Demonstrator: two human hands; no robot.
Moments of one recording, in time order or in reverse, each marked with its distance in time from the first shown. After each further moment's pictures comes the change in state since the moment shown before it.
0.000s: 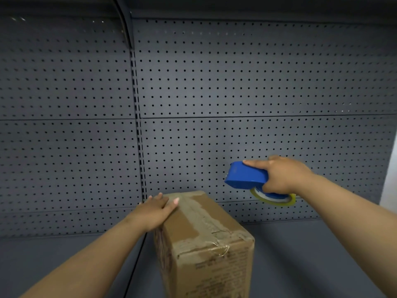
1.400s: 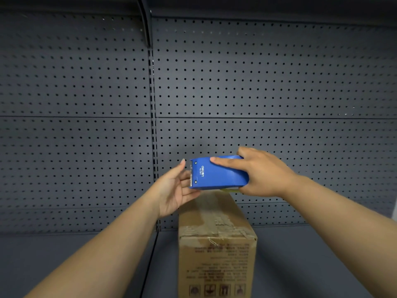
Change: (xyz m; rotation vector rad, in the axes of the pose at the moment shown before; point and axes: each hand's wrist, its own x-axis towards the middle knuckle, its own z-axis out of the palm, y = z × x) left_hand -0.010 0.023 -0.049 -1.604 -0.139 0.105; right_hand -0.003 -0.085 -0.027 -0.002 0.304 -0.458
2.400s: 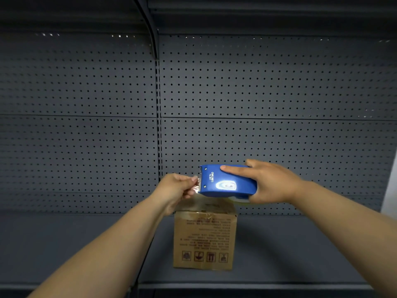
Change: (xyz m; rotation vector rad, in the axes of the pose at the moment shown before) left_hand -0.067 -0.024 0.046 0.372 0.255 0.155; right_hand -0.078 0.004 -0.015 0.170 -0.056 -0.018
